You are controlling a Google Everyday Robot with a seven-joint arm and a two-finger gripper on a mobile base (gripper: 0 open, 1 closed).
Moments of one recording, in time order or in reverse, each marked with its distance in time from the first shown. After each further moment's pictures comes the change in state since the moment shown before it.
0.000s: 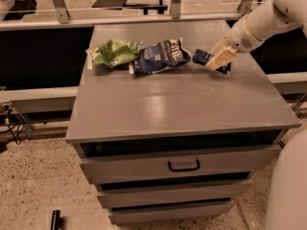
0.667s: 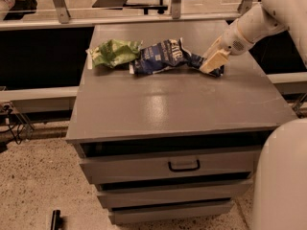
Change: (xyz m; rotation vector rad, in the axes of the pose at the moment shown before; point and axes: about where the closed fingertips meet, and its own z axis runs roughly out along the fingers) arm -0.004 0.004 0.026 -0.066 -0.003 -0.007
